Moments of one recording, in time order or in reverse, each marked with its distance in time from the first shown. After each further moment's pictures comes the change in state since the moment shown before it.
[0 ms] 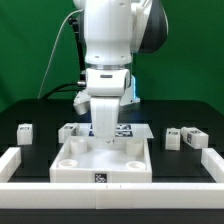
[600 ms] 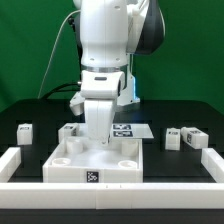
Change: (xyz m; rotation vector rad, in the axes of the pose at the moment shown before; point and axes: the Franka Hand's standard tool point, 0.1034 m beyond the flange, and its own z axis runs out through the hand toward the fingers) arm -0.017 -0.008 0.004 0.016 -0.005 0.041
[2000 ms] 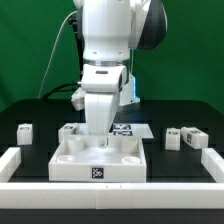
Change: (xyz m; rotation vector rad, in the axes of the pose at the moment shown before) arm 0.002 0.001 -0.004 -0.004 -0.002 0.038
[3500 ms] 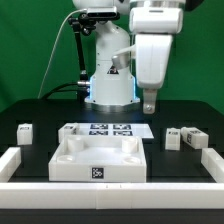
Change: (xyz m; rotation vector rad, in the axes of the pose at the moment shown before) arm 0.078 0.063 -0.092 -0.124 -0.008 0.004
